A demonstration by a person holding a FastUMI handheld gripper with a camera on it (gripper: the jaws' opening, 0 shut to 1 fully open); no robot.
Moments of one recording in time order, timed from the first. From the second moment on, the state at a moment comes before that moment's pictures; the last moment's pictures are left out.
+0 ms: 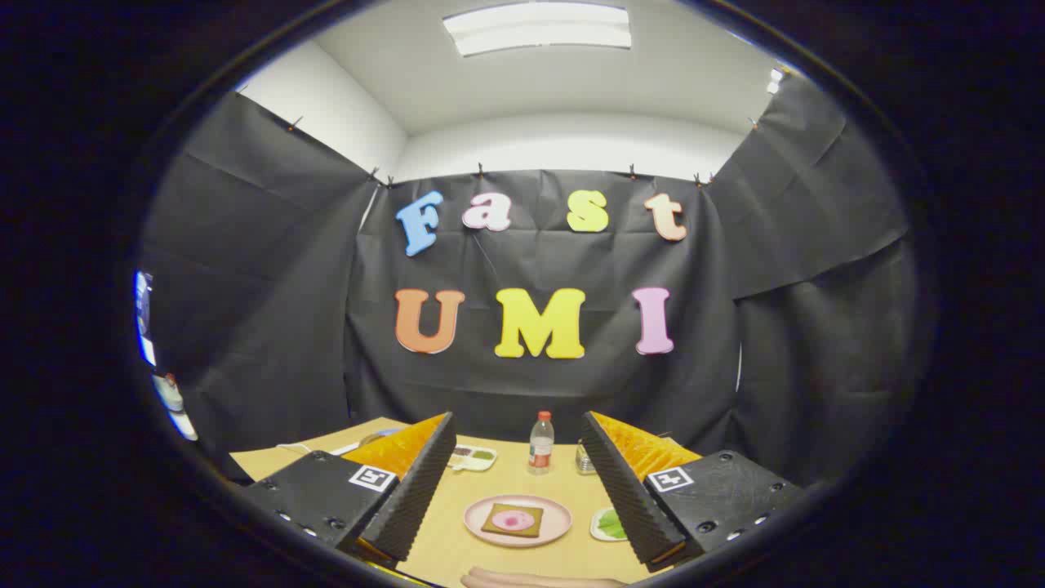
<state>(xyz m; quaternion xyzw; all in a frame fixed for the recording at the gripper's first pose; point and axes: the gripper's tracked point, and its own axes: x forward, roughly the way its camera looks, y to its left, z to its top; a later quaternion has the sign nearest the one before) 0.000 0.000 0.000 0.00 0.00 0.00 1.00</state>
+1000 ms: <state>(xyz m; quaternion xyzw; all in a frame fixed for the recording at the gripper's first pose) 0.023 -0.045 -0.041 0.02 0.05 -0.05 1.00</state>
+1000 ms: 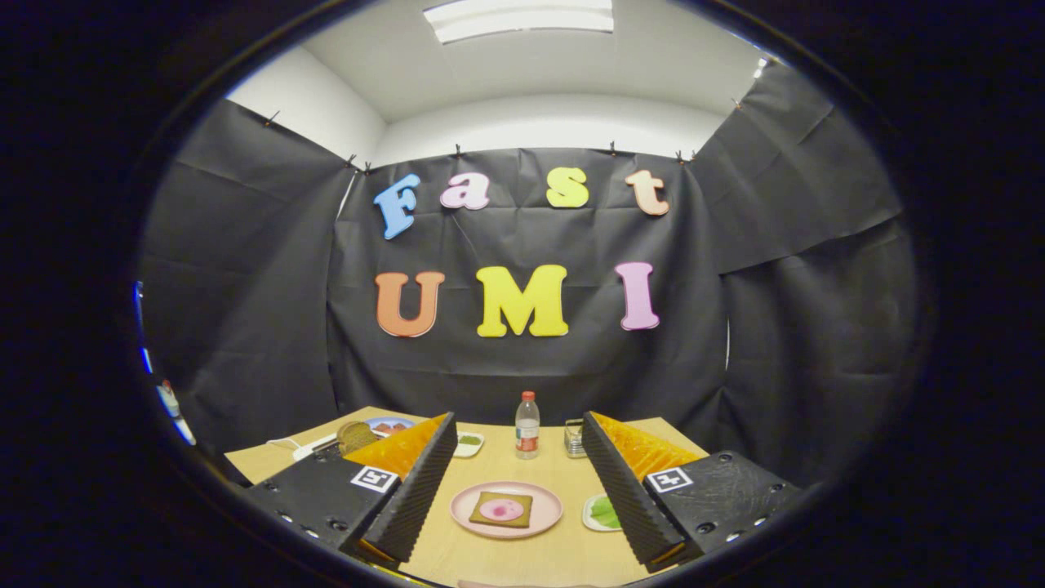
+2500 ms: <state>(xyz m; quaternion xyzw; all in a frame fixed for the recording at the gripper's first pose) 0.164 -0.293 -0.316 0.07 0.36 -0.16 0.92</state>
